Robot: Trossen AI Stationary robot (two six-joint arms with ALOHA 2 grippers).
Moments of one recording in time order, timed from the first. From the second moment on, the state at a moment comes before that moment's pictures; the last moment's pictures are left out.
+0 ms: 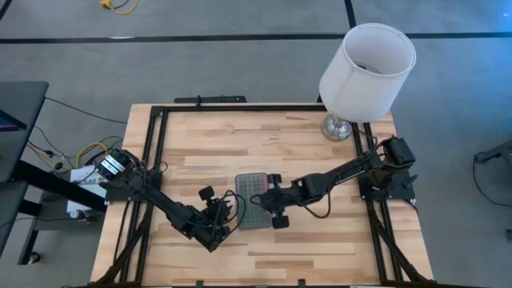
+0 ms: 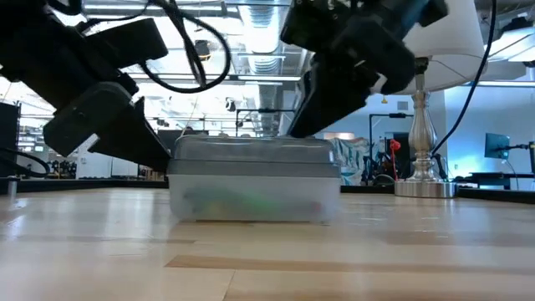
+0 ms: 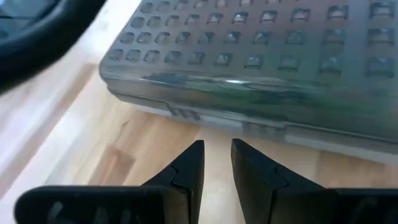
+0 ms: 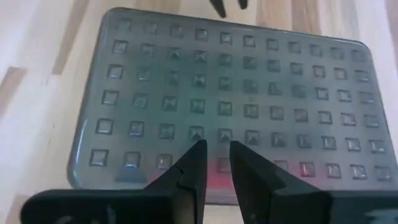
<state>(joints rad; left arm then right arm) -0.62 1.79 0.88 -0.33 -0.88 -0.79 0.29 1.81 1.13 -0.26 0.17 0.00</state>
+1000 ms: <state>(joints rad) -0.54 1.79 0.88 -0.13 -0.73 -0.56 0.51 1.78 1.14 -0.58 0.55 0.33</state>
